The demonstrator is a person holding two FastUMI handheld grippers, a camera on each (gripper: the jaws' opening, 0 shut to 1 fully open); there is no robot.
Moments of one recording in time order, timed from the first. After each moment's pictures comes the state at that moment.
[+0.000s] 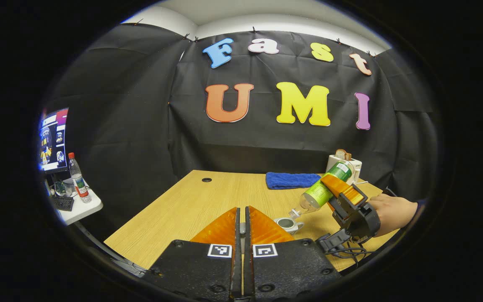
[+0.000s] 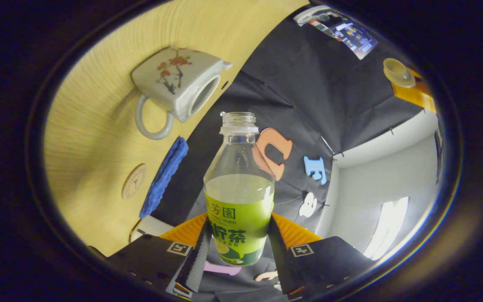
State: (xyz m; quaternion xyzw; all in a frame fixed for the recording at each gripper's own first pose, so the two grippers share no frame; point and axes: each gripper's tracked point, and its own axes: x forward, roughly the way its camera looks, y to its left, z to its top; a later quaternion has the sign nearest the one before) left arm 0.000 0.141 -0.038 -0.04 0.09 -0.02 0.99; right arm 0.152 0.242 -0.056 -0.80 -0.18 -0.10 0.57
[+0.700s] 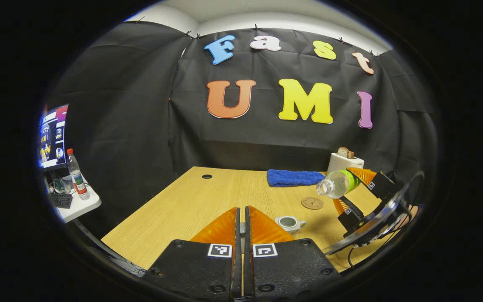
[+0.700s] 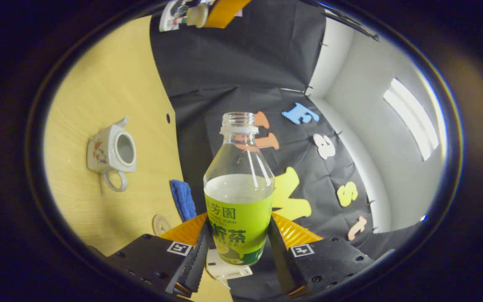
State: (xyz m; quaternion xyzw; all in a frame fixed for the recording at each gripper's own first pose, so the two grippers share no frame) left arm 0.006 0.139 -0.047 -0.04 0.10 -0.02 0.99; right arm 0.136 0.213 -0.035 -0.53 -0.15 -0.02 0.83
